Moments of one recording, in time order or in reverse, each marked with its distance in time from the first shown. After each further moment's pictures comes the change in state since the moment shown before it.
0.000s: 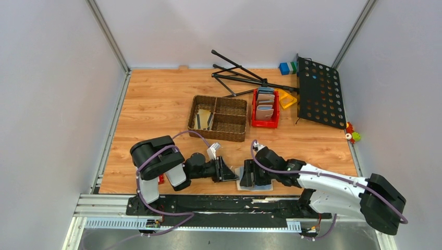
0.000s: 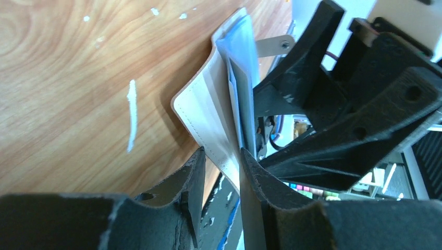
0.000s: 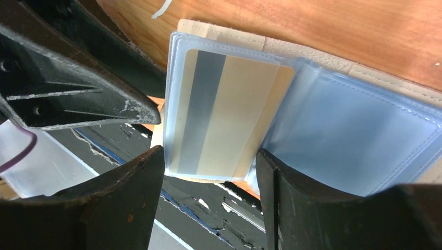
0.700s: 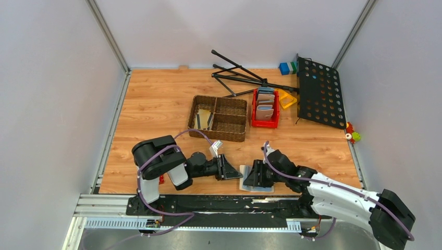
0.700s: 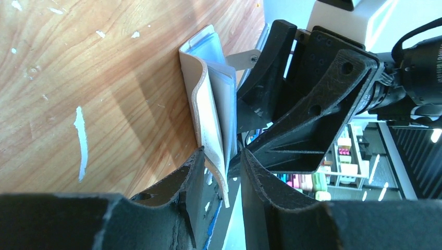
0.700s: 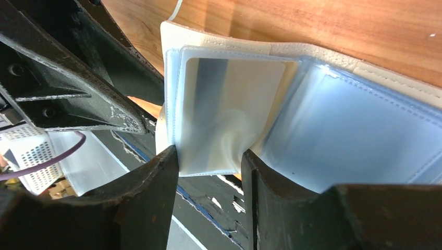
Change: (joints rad) left arm -0.011 0.019 0.029 0.099 0.013 -0.044; right arm -0.080 -0.204 -0.165 0.116 -0.082 0.107
